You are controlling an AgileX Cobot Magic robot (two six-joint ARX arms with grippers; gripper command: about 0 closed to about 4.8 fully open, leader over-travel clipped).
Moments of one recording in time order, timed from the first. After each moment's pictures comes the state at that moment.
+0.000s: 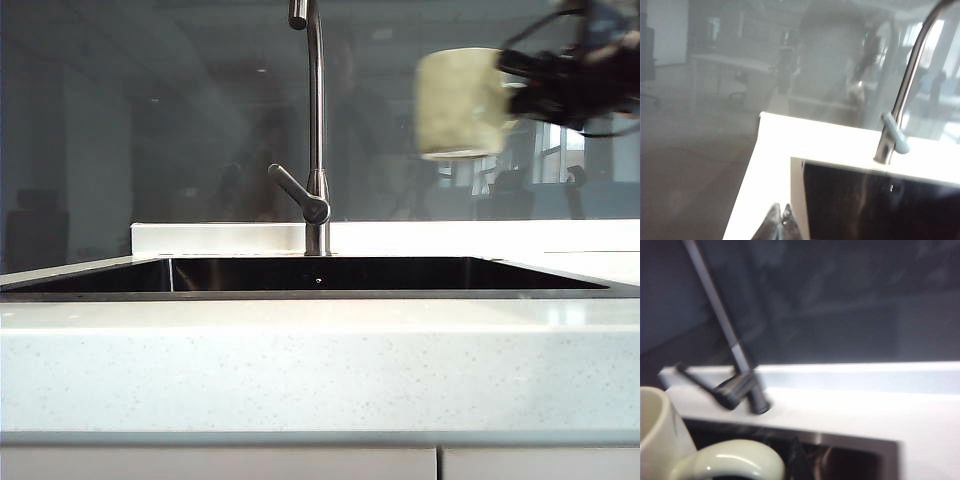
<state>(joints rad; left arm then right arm) 0.08 0.21 0.02 0.43 0.14 -0.21 0.08 1.55 0.83 0.77 -0.22 0.22</state>
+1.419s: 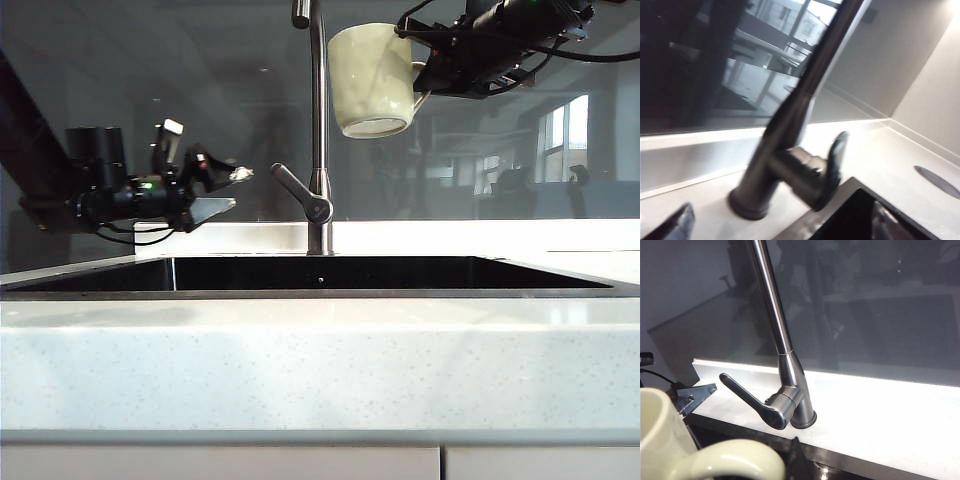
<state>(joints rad) -0.06 2.50 1.86 0.93 0.90 -0.60 0.26 1.65 1.19 0.43 -0.13 0.17</state>
